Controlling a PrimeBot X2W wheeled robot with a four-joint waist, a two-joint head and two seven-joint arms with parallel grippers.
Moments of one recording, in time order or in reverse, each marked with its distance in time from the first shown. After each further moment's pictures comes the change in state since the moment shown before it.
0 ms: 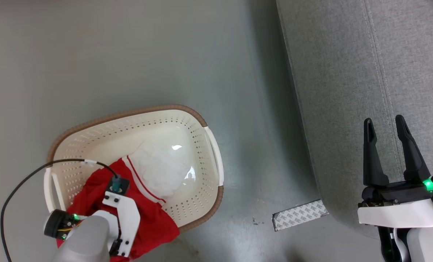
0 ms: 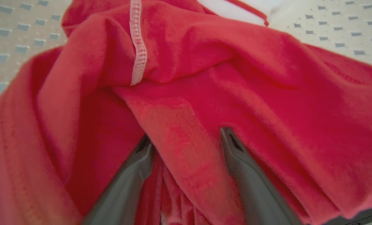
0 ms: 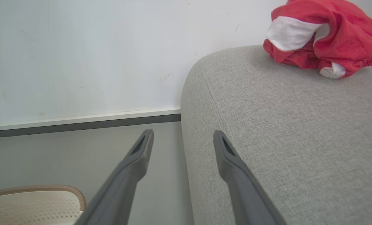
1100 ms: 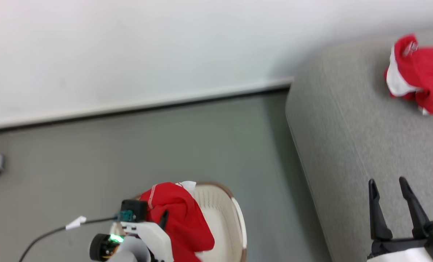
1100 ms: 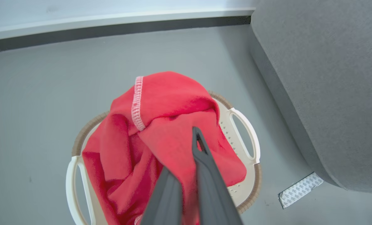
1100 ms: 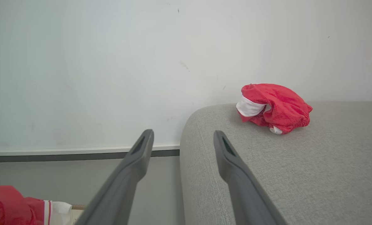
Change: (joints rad) left arm 0.222 -0.107 0.072 -0.216 -0.234 -0.067 -0.517; right arm 0.200 0.000 -0.085 0.066 -0.131 0.000 0.000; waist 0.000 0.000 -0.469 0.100
